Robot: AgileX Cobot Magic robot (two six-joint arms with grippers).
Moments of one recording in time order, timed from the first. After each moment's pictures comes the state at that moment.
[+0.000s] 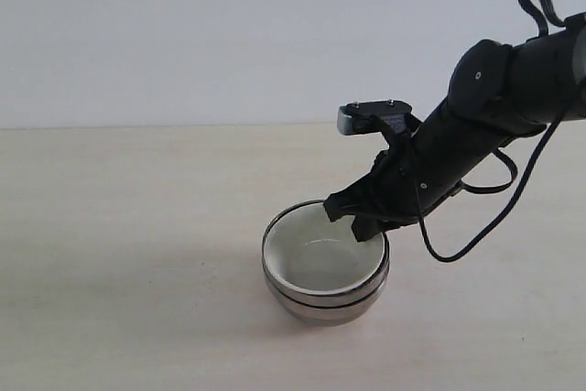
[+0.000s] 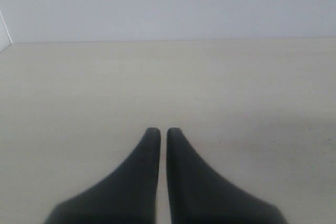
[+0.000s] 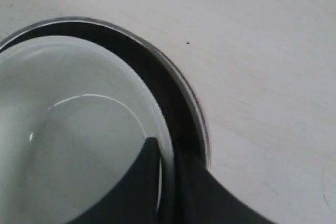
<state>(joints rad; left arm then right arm) 0.05 0.00 0.00 -0.01 0.31 0.06 0.41 1.87 -1.20 0.49 0.62 -0.43</state>
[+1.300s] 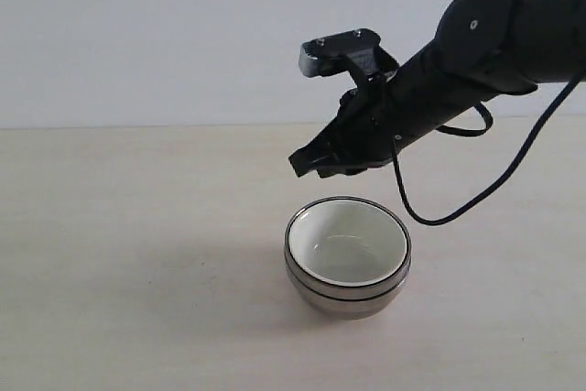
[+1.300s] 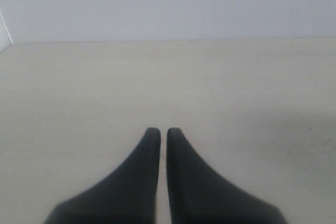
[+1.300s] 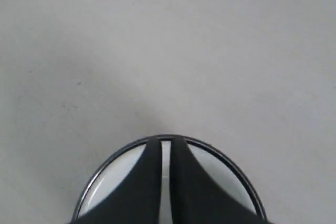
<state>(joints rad) 0.05 0.00 0.00 -0.01 0.31 0.06 0.50 1.76 -1.26 0.50 0.51 -0.56</state>
